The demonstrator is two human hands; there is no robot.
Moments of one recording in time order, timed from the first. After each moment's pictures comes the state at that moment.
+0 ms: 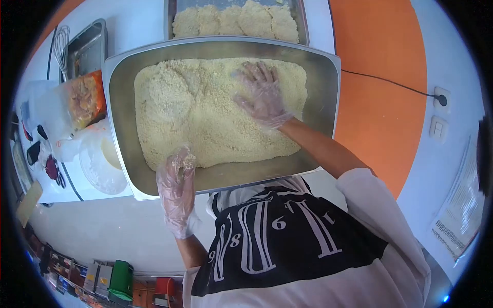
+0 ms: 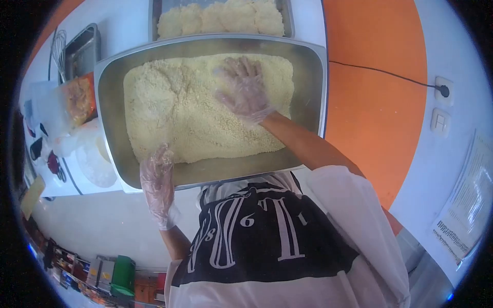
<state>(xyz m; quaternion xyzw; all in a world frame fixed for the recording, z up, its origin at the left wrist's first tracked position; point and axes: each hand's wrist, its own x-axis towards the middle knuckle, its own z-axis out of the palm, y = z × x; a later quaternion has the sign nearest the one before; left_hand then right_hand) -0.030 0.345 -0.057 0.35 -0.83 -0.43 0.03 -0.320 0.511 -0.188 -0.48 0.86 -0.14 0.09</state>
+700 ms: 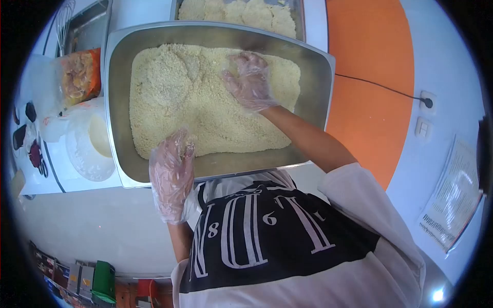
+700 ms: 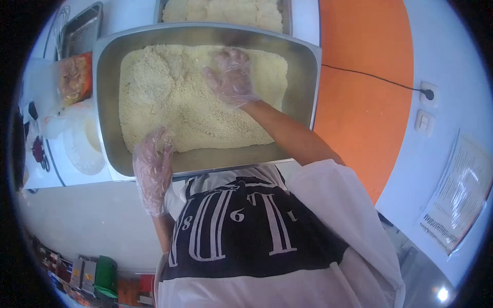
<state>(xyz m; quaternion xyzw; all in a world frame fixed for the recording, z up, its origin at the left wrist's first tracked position) -0.034 0.349 -0.062 0.32 -0.88 -0.34 0.05 -0.314 0.471 -0.190 -0.42 0.88 -0.20 0.06</state>
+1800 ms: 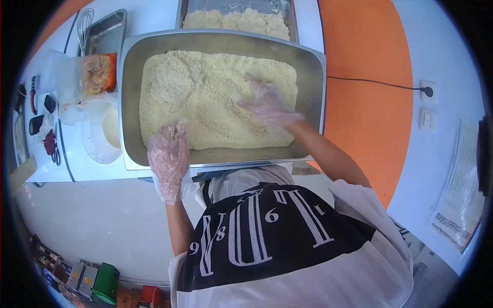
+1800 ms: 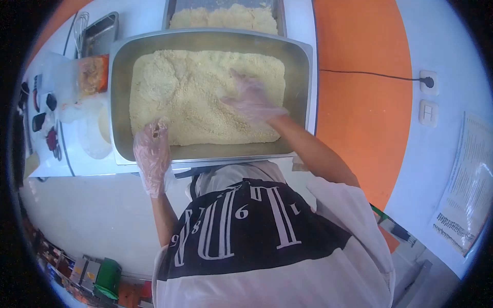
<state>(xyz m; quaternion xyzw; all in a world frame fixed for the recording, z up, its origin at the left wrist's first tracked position) -0.036 0.356 -0.066 0.37 -0.88 -0.29 0.11 -0.306 0.531 -0.117 -0.34 0.86 -0.15 0.35</state>
